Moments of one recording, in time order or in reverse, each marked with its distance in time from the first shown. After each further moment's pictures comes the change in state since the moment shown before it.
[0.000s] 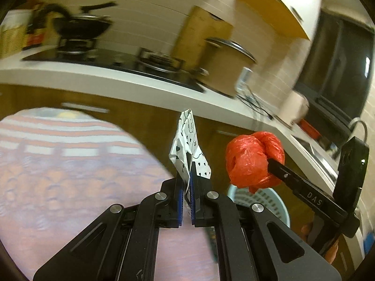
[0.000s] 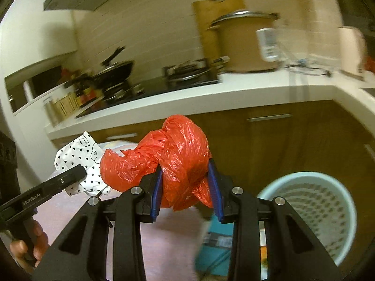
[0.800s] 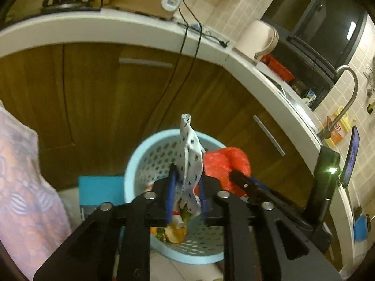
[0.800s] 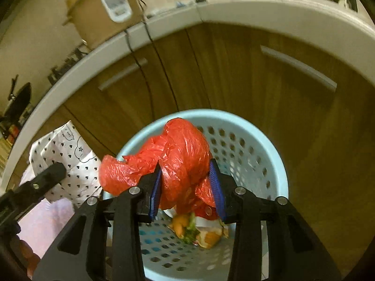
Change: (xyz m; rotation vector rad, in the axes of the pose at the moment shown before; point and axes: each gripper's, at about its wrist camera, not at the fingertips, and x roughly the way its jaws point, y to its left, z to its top) left arm 0.183 -0.150 -0.061 0.085 0.359 -0.225; right arm 0.009 -0.222 -0.072 0.407 0.212 -0.360
